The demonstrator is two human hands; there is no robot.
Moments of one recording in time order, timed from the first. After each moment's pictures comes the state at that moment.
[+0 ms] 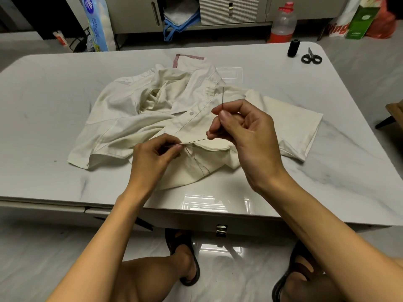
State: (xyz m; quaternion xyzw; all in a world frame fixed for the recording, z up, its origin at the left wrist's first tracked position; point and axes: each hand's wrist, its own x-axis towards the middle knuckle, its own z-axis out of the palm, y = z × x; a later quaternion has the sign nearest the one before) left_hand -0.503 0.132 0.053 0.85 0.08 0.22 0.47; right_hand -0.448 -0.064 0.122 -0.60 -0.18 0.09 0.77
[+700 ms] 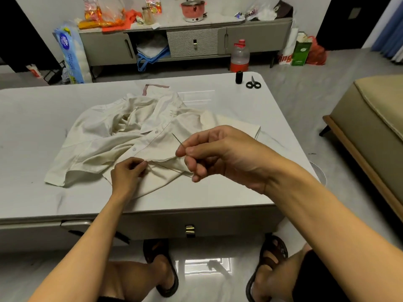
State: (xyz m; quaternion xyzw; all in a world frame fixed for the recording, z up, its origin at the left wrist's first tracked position) left_hand -0.496 0.125 0.019 0.81 0.23 0.19 0.51; right_hand -0.493 -0.161 0.209 -0.60 -0.22 0.38 0.67
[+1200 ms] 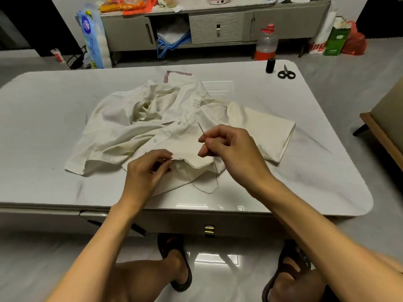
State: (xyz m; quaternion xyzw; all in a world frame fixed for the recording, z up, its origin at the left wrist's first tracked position) left_hand -0.524 0.125 0.039 0.89 -0.04 0.31 0.33; right_hand -0.463 -0.096 0.134 -0.75 -0.19 0.13 0.62
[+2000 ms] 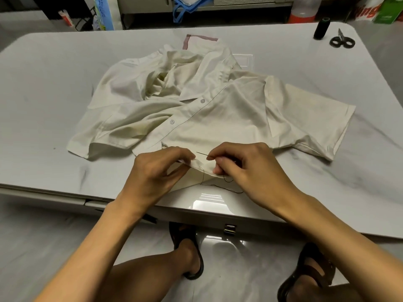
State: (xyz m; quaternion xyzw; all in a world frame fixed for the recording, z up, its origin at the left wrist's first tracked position) left_hand -0.528 0.147 0.031 0.91 -0.14 0.30 0.26; right_hand -0.447 -0.063 0.064 -0.80 -0.34 0.12 0.47
